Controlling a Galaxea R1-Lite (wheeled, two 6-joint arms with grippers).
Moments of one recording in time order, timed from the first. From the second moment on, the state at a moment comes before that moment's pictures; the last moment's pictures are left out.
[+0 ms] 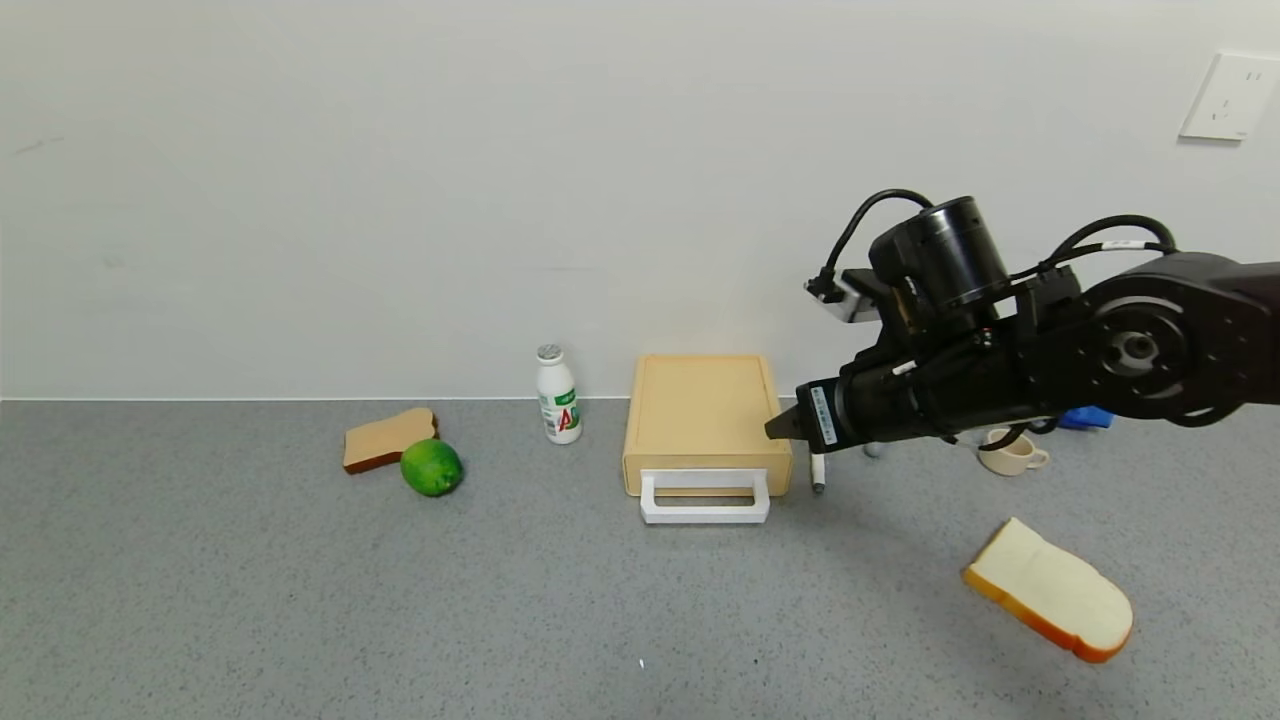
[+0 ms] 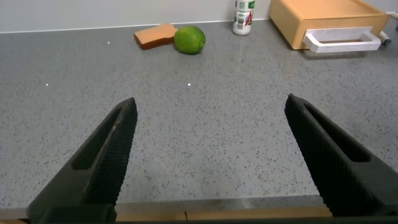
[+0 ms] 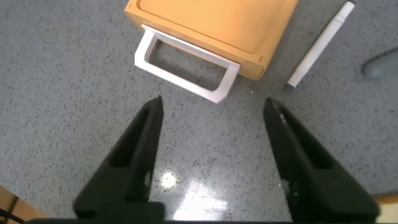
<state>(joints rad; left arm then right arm) 0.00 0.00 0.00 0.00 0.00 0.00 0.54 1.93 -1.53 0.30 0.01 0.18</state>
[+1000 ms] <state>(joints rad) 0.00 0.00 0.00 0.00 0.00 0.00 0.66 2.25 -1.76 0.38 -0.08 0.38</state>
